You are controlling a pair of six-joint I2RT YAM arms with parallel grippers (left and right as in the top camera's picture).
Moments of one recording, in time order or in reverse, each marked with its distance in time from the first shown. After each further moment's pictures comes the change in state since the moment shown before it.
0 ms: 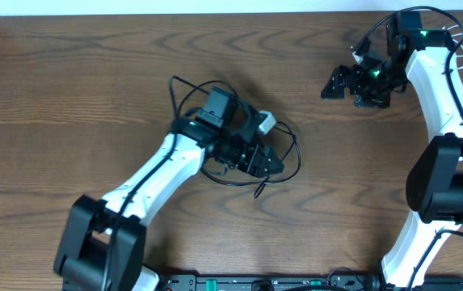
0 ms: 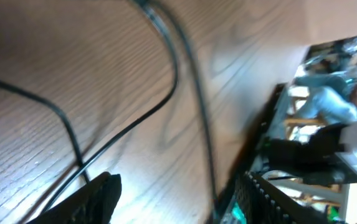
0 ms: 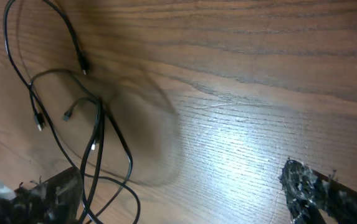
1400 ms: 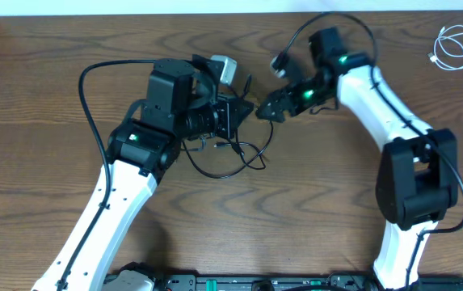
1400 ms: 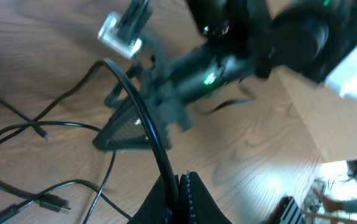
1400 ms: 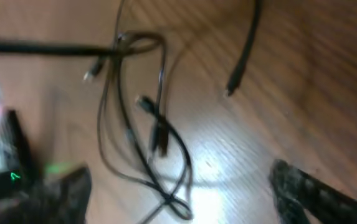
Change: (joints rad) left arm 0.123 -0.332 0.130 0.073 -0.235 -0.243; right arm 0.305 0.000 -0.198 0.409 -0.230 -0.208
